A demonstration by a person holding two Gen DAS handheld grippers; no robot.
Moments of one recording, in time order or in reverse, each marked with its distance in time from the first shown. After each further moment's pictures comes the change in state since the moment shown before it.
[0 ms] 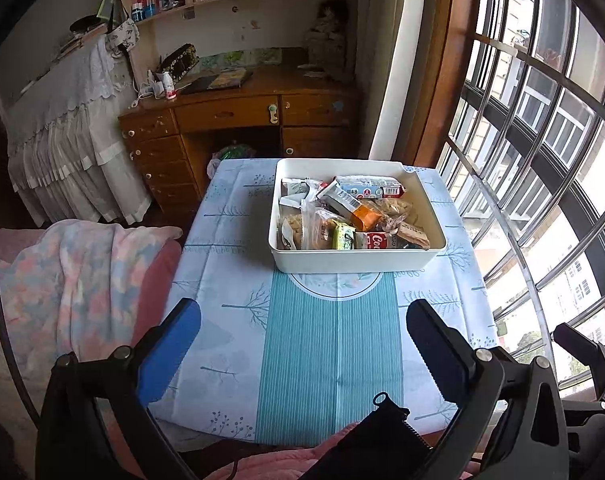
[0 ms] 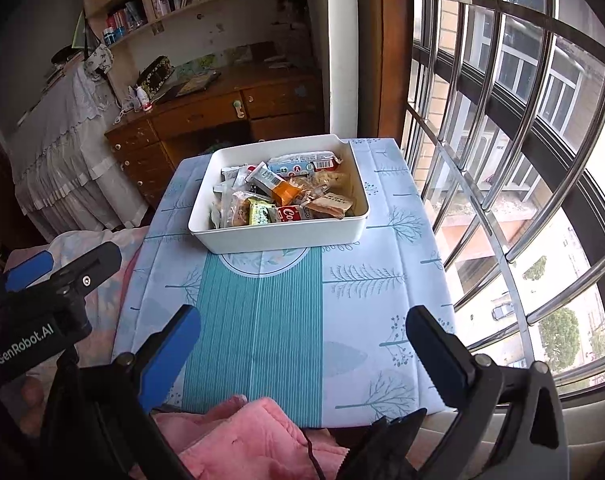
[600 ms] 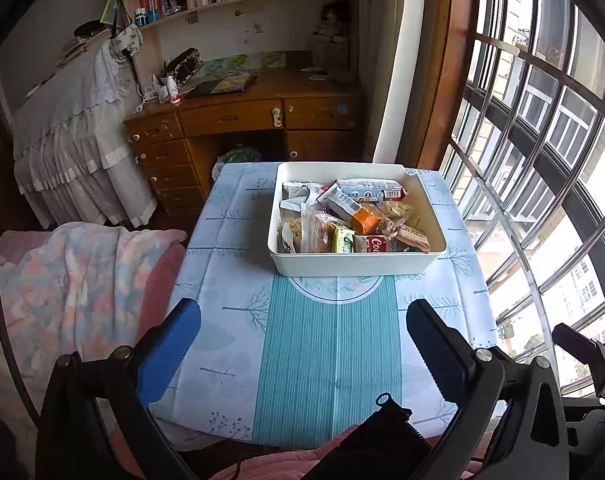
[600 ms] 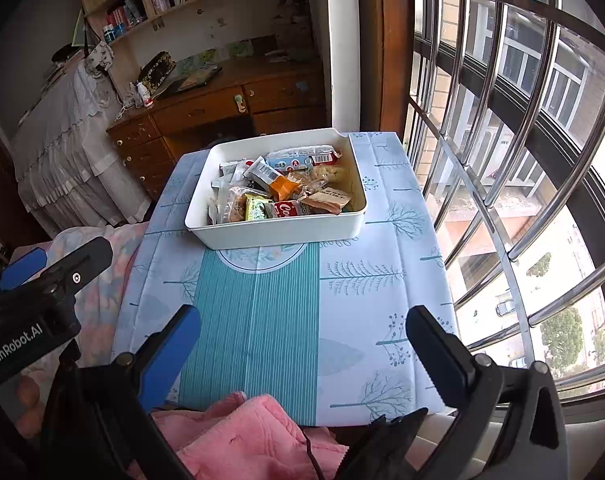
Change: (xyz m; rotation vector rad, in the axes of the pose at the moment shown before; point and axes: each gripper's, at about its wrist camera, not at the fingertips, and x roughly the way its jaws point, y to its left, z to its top) left arm -0.005 -0.004 0.002 -0.004 -0.012 0.018; right arm 0.006 -0.008 0.000 -0.001 0.015 0.014
